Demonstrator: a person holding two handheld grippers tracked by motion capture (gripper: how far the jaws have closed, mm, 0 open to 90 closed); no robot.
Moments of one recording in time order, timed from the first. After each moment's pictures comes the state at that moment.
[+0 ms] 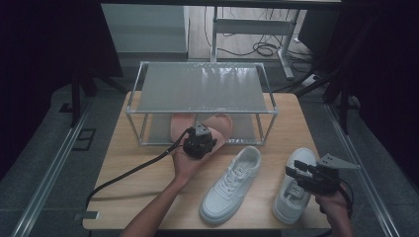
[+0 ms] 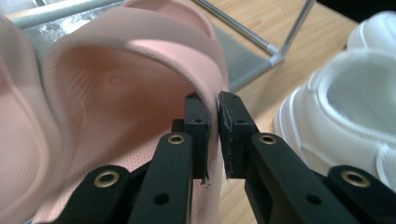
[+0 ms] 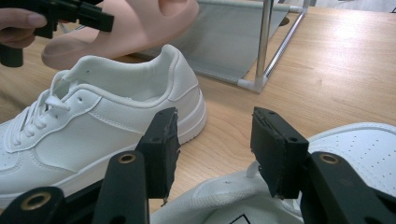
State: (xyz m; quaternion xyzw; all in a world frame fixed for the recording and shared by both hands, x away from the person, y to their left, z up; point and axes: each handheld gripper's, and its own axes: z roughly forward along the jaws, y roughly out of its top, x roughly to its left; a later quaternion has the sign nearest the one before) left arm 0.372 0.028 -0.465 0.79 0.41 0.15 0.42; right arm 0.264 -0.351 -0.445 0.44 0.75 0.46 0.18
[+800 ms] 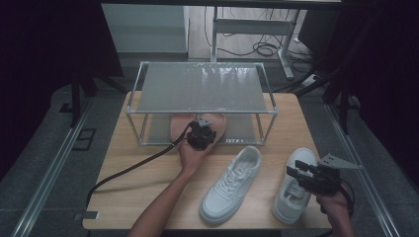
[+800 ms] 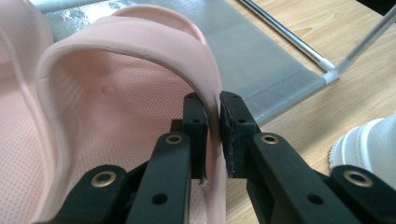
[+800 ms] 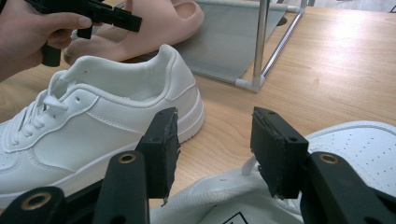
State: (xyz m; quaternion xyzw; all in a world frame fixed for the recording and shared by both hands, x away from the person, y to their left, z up) left arm 0.411 0.020 -0.488 0.77 0.46 0.16 0.40; right arm 0.264 -0.353 -0.446 0.44 0.75 0.46 0.18
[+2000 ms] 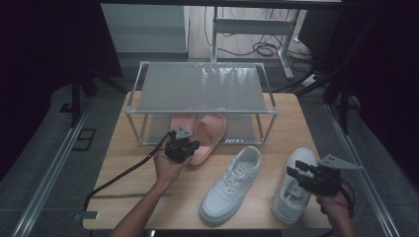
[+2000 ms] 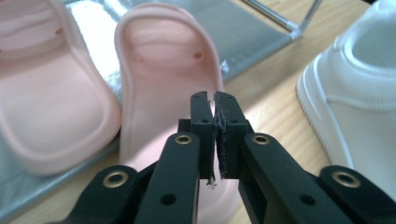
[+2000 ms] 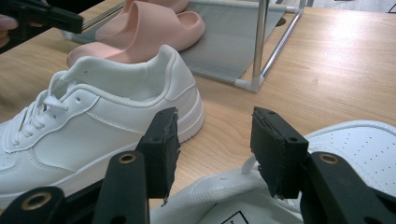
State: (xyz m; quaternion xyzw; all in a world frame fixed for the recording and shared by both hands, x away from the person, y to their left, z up) left arm 0.354 0.084 -0.469 0.80 0.41 0.15 0.41; right arm 0.263 -0.353 -0.445 0.44 0.75 0.46 0.18
